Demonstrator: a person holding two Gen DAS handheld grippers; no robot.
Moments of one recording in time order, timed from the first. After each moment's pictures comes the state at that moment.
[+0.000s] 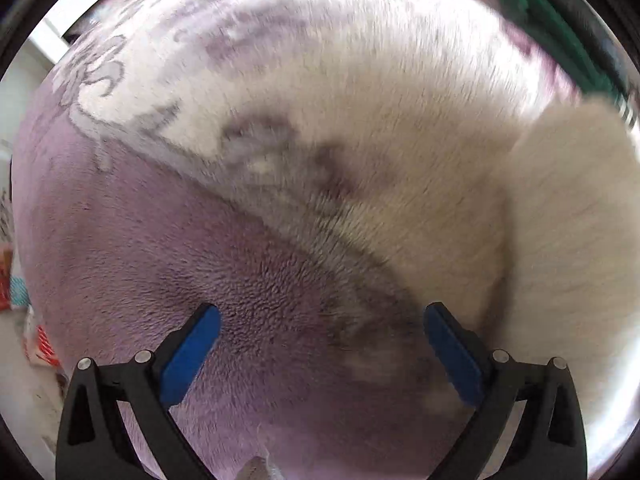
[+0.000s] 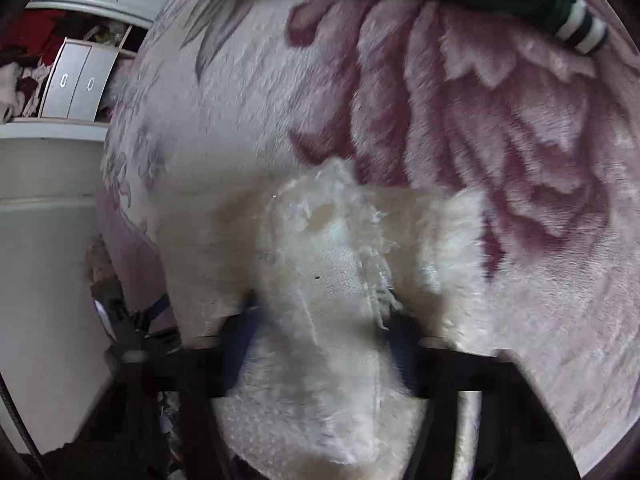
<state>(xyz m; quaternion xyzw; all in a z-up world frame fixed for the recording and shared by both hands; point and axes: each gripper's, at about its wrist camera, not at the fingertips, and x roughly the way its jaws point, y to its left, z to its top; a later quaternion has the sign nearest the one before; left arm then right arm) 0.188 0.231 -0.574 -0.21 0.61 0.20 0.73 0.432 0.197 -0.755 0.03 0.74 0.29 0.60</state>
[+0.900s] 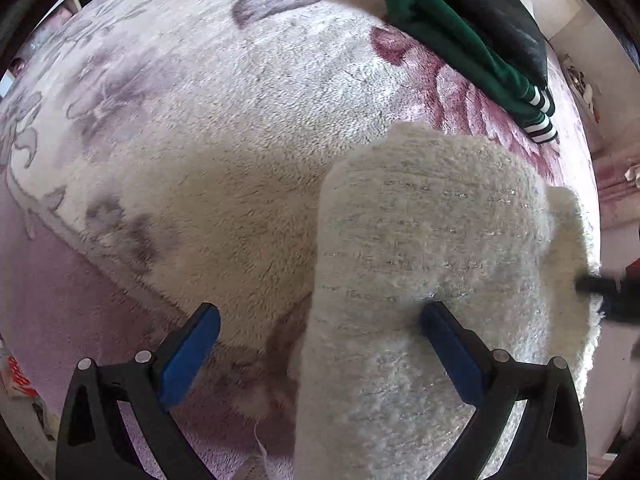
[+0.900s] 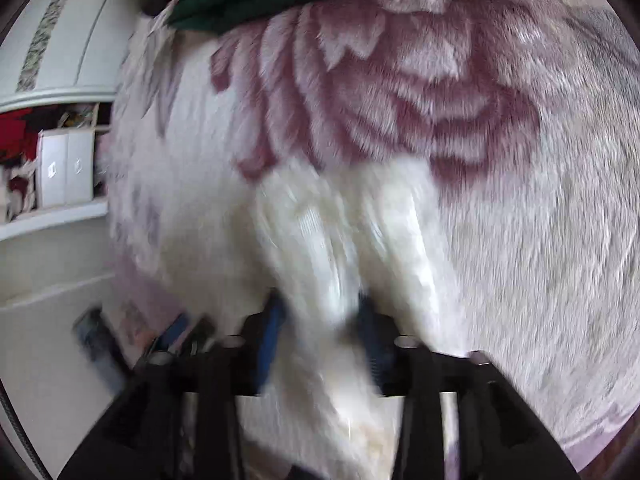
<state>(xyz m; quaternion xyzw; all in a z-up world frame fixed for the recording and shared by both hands) 0.239 0.157 -0.532 -0.23 0.61 0.10 0.75 0.423 0.099 -0.712 0.13 0.76 0.21 0.59</state>
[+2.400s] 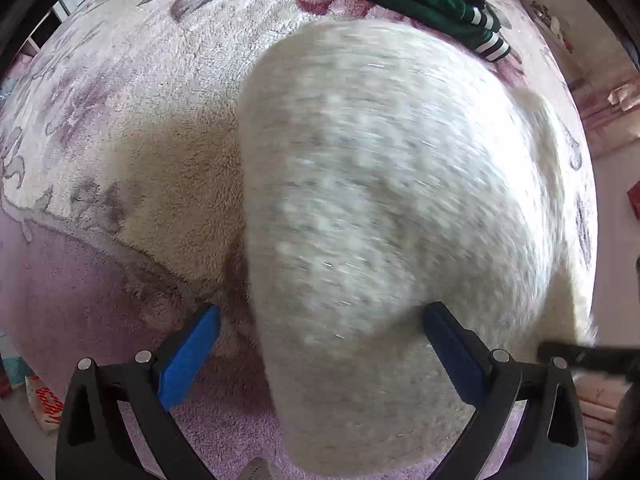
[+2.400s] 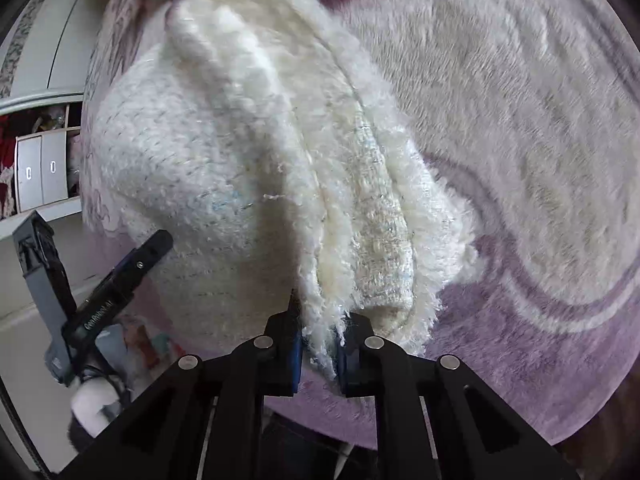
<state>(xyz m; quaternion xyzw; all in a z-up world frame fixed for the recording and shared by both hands) 0.218 0.099 -0.526 -0.15 0.65 0.04 0.74 0.301 0.034 -0.728 0.16 0.79 0.15 0.58</state>
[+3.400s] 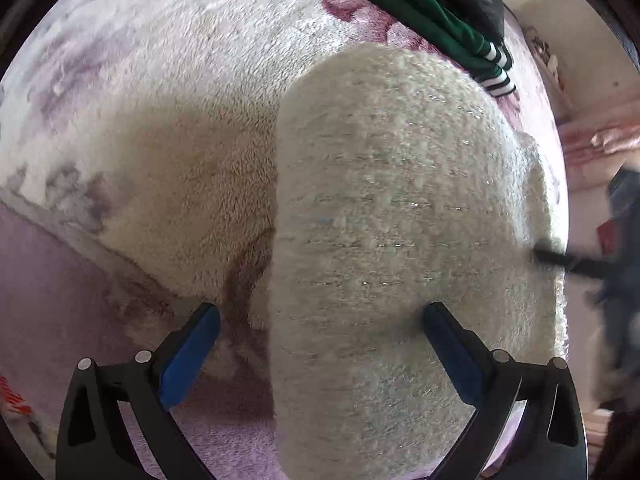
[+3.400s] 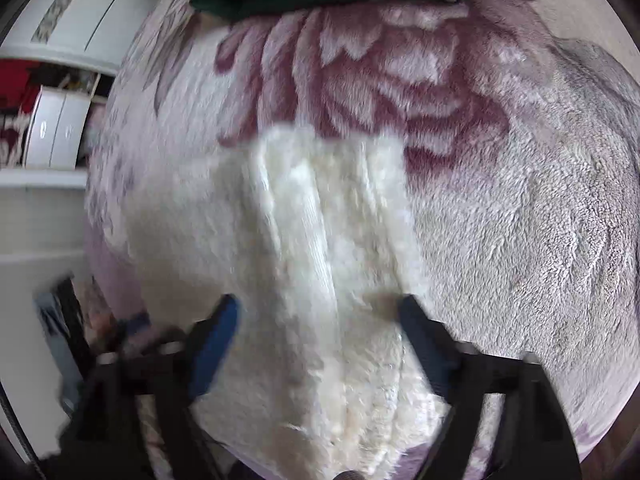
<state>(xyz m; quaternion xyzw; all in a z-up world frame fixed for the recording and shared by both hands) 0.215 0.137 -0.541 -0.26 0.63 0.00 0.73 0.387 0.076 -0.728 -0.01 0.74 0.20 0.64</state>
